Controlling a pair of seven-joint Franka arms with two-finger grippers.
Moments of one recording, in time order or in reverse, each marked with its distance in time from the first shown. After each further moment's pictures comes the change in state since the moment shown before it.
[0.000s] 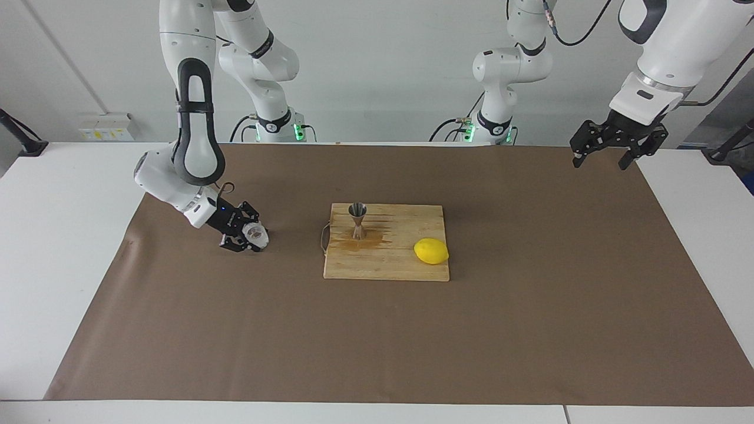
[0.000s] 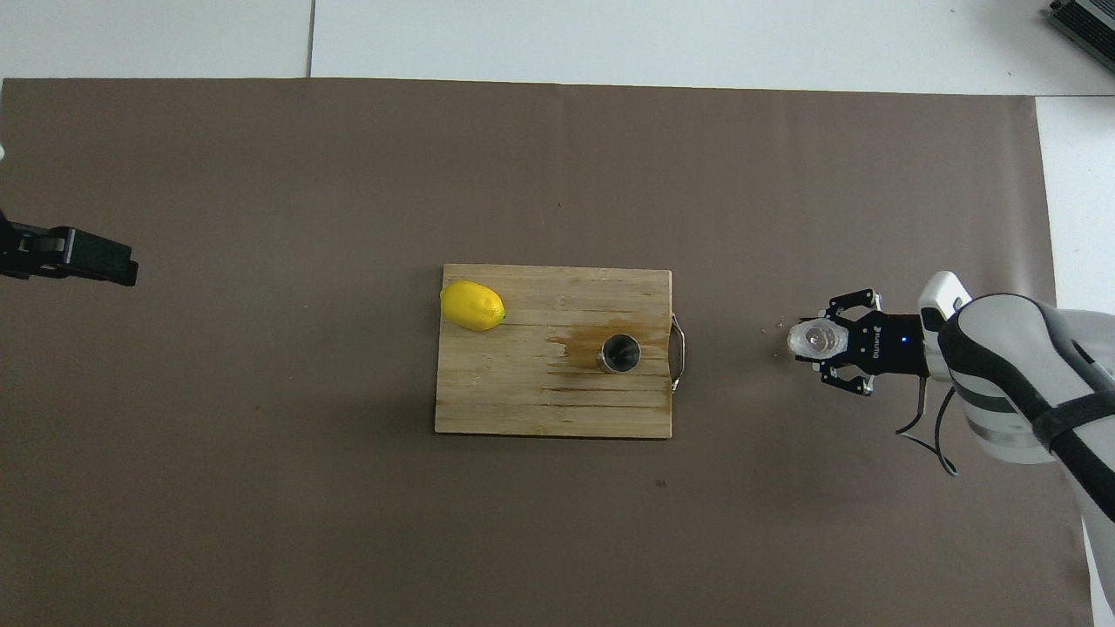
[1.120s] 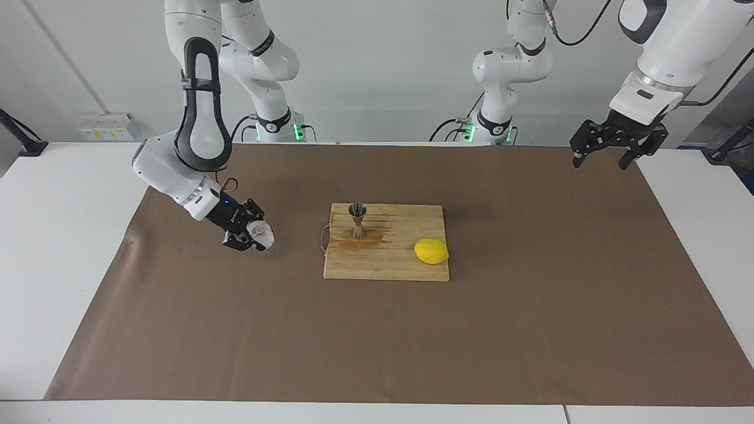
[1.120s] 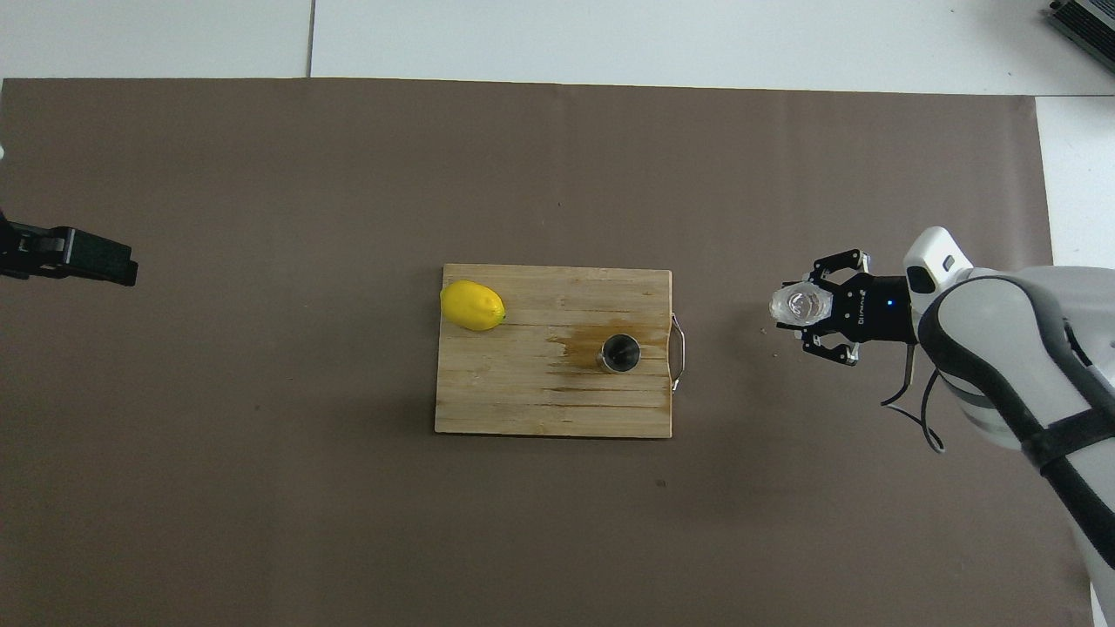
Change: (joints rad) left arm 0.000 0.000 0.000 0.000 0.000 0.000 0.000; right arm 0.070 -0.063 0.054 0.100 -0.112 0.008 0.251
